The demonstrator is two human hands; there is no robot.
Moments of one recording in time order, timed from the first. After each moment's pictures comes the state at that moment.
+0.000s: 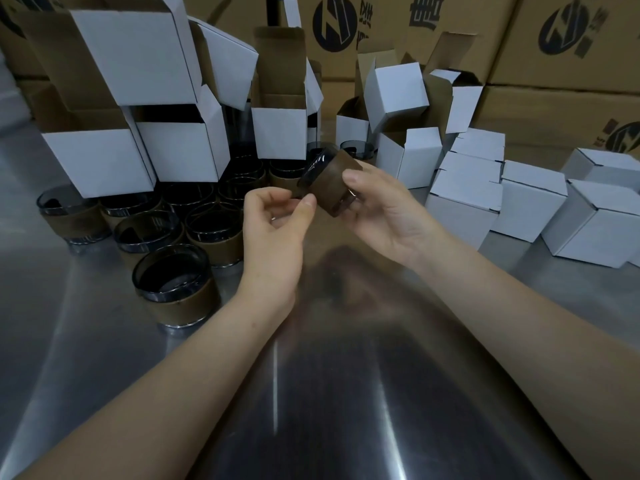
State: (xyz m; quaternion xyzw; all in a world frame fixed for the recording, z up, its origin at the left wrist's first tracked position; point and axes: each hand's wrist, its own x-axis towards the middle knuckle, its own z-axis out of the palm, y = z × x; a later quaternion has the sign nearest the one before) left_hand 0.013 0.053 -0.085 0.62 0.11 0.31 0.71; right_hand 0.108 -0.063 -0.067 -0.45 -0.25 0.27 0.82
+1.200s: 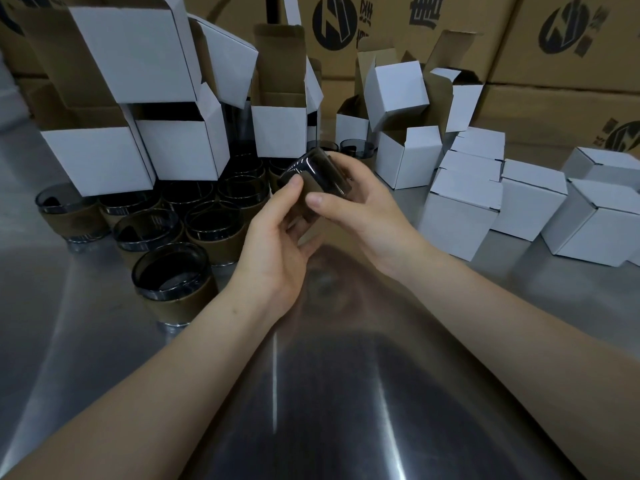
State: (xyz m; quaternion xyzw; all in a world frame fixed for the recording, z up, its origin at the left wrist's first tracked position) left_hand 0.010 0.061 -0.081 0.47 0.01 0.14 0.87; right_hand 0.088 -0.053 -0.071 -0.66 -0.31 0.10 0.67
